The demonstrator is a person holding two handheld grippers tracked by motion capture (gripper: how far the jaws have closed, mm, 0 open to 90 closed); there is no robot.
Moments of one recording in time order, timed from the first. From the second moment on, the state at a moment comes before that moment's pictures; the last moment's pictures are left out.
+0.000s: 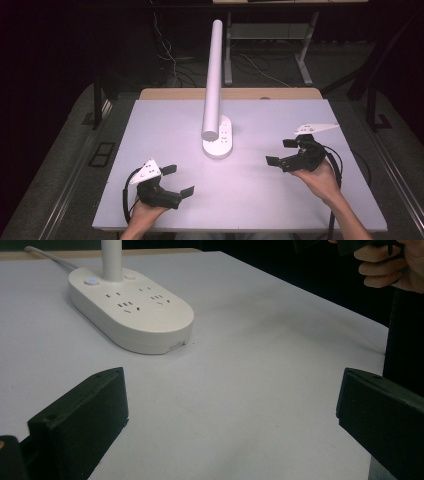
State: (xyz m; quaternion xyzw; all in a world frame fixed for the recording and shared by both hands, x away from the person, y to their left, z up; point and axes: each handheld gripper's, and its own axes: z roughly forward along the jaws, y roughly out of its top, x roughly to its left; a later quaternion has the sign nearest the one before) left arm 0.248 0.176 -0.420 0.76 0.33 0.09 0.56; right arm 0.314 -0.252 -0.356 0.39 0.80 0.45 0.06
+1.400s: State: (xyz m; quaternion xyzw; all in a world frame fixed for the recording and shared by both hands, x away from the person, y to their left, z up) left arm 0.248 0.176 -0.420 0.76 0.33 0.09 0.56; right arm 0.388 -0.211 -0.341 0.39 0.81 0.42 0.05
